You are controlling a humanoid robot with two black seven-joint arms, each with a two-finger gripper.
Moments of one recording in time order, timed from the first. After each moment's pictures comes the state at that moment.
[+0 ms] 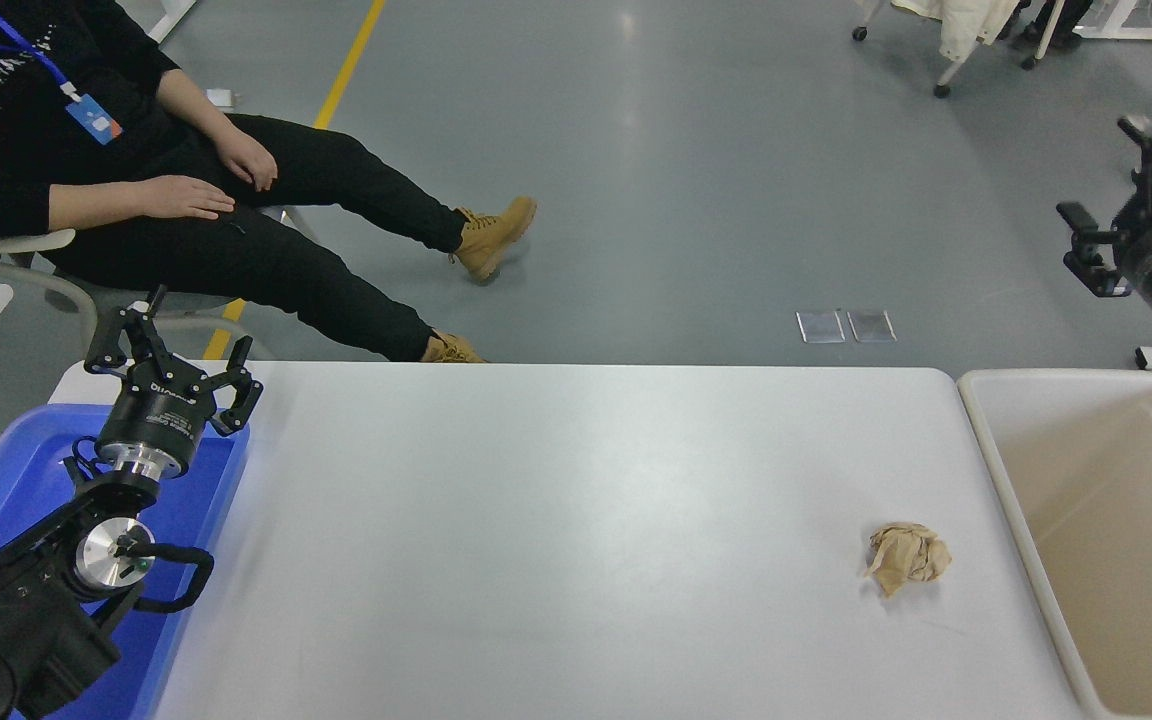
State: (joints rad) left arm -0.54 0.39 -0.87 -0.51 0.08 -0.52 -0.58; right arm 0.93 -0.71 0.55 0.68 -0.47 0.15 0.28
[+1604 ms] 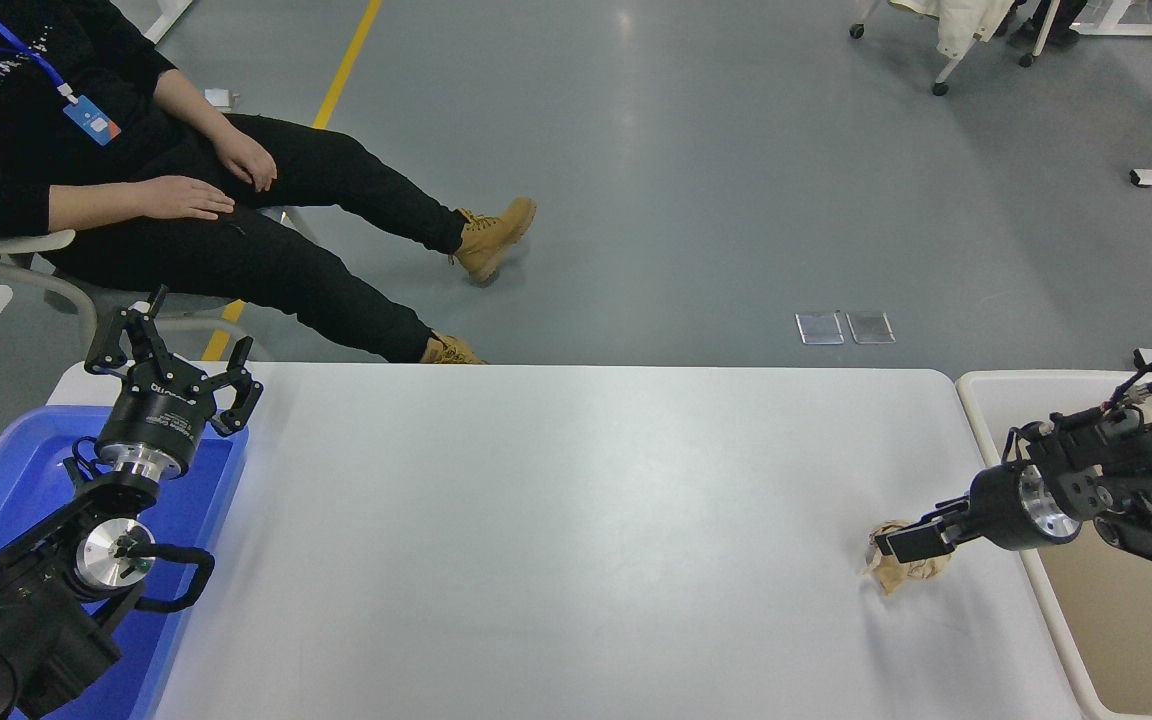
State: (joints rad) left arm -0.54 0.39 -0.87 -0.51 0.08 -0.52 -0.58; right arm 1.15 -0.54 -0.68 0.77 -1.26 0.08 0.54
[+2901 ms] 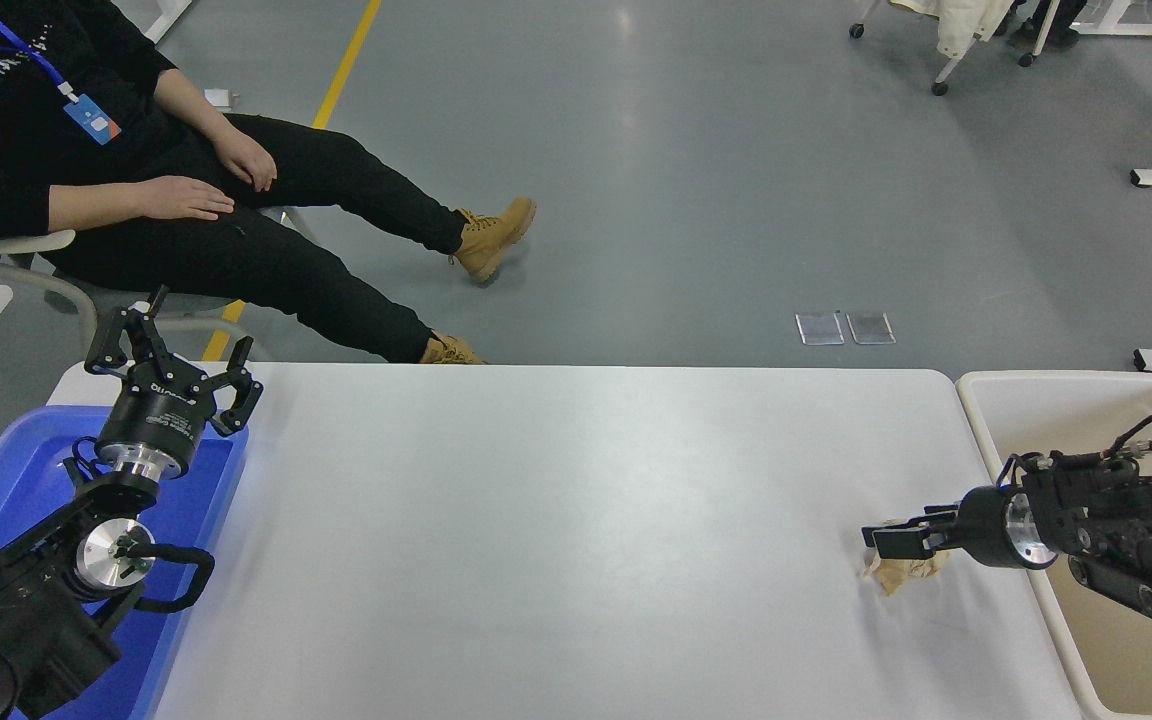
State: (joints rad) left arm -0.54 0.39 -0.87 -0.51 0.08 -0.52 -0.58; right arm 0.99 -0.45 -0.67 0.58 -1.08 -0.06 0.54
